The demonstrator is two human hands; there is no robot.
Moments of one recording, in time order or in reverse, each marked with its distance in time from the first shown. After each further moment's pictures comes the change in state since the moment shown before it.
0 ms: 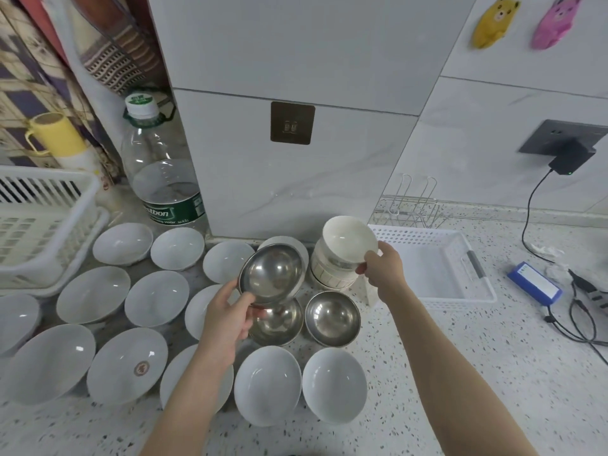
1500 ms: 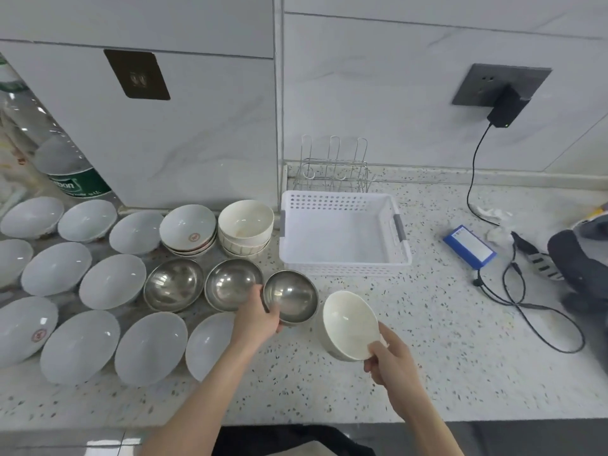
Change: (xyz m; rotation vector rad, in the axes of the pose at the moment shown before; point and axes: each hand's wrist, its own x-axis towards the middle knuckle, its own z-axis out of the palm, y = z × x) left_hand -0.040 -0.114 0.212 0.721 -0.043 0.014; right_hand -0.065 0.204 -0.204 0.180 -0.215 0.201
